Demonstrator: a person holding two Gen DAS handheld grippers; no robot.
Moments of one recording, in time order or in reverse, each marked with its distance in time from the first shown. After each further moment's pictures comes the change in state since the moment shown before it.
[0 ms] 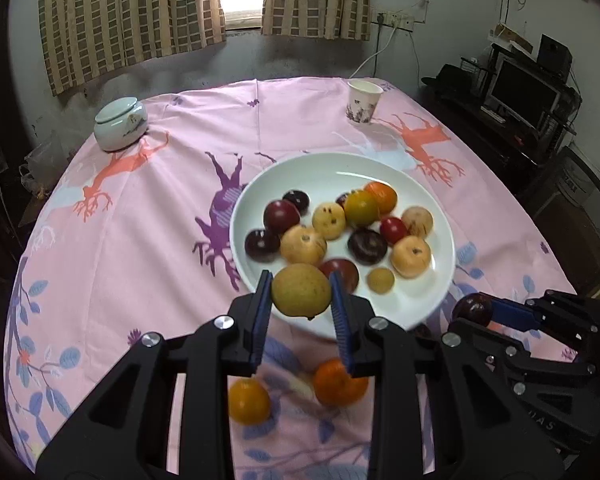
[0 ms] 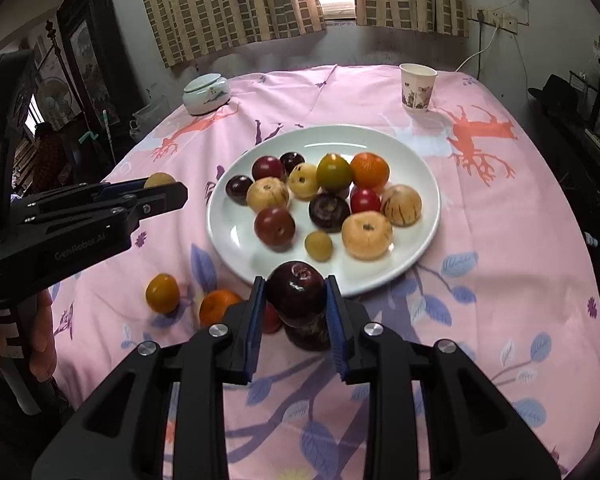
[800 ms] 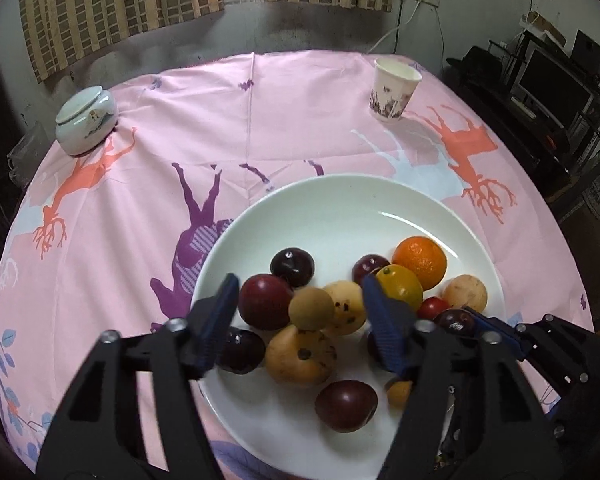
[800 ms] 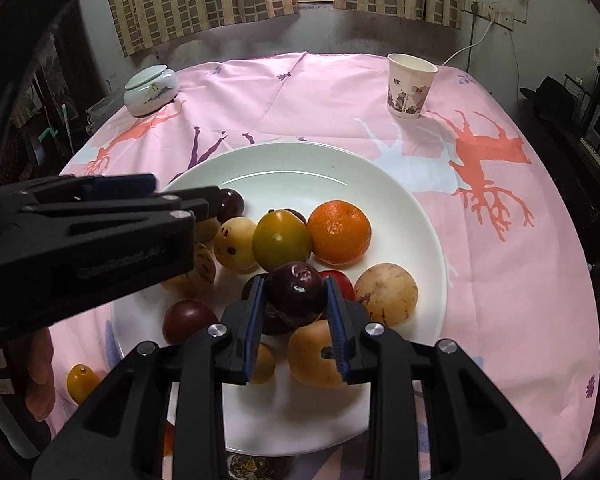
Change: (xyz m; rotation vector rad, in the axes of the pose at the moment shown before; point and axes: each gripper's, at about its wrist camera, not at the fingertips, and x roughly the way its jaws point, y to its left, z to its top) left arm 0.103 -0.006 0.069 -0.031 0.088 0.024; right arm 0.094 -0.029 0.066 0.006 0.065 -0.129
